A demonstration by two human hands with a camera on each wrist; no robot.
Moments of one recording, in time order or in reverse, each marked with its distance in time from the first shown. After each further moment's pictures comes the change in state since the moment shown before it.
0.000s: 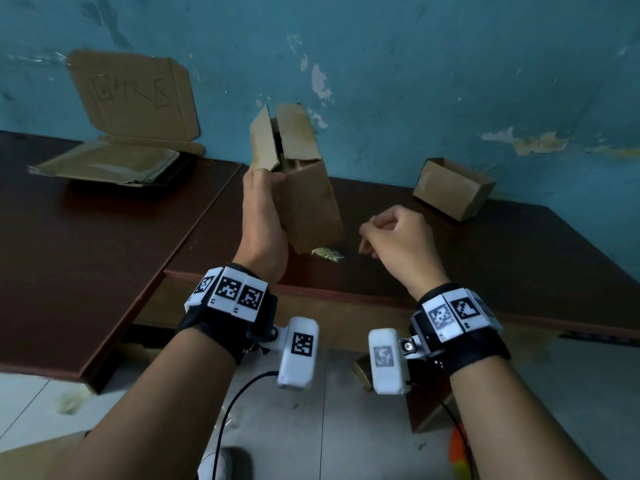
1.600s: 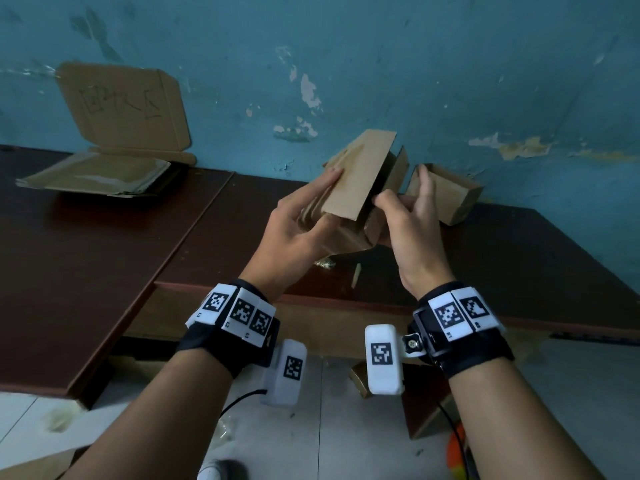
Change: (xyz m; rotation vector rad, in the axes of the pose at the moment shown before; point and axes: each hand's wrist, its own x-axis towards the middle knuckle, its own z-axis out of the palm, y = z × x) left_hand -0.032 0.003 0.018 0.511 -0.468 0.381; right_hand -0.007 -0.027 -0.016 0.522 0.090 -0.036
